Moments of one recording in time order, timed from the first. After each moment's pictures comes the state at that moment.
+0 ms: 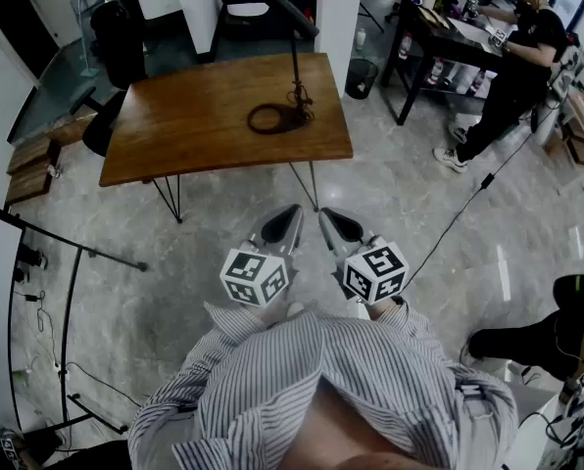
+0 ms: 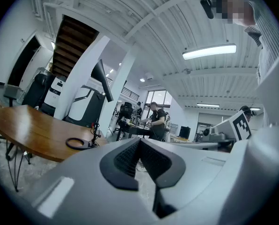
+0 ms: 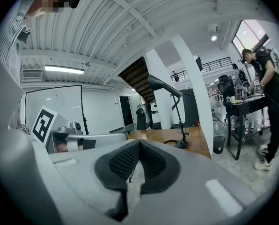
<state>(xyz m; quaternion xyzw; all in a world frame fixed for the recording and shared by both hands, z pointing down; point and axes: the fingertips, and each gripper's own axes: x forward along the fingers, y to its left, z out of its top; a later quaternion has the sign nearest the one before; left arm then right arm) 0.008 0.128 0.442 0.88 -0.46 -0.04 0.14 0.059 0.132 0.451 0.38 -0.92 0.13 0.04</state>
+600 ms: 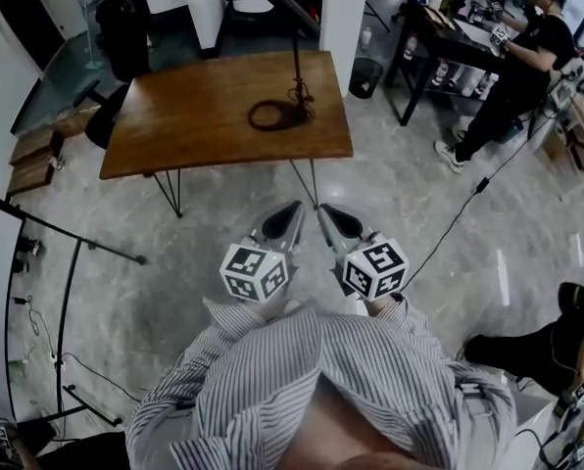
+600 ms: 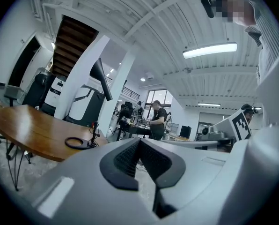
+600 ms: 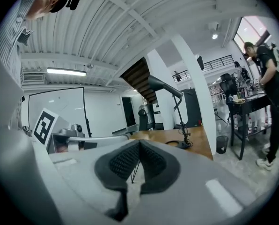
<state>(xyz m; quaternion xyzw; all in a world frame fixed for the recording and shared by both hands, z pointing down) 0.021 0.120 0.447 0.87 -0.46 -0.04 0.14 0.068 0.124 0.452 0.36 -0.92 0.13 0.03</state>
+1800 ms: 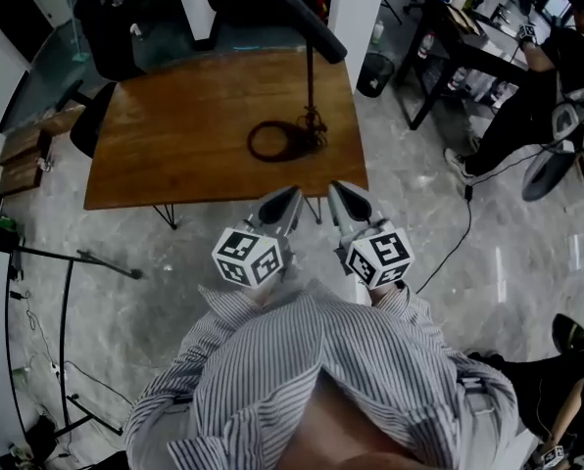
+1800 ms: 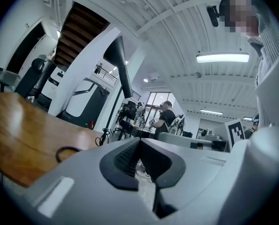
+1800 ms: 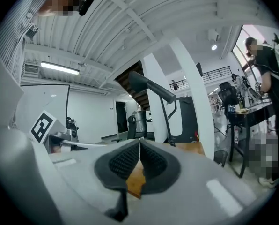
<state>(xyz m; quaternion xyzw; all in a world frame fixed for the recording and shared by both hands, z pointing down) -0.027 -0.088 0.463 0.88 -0.44 -0.06 0.18 0.039 -0.095 0.449 0.40 -0.91 0.08 0.00</state>
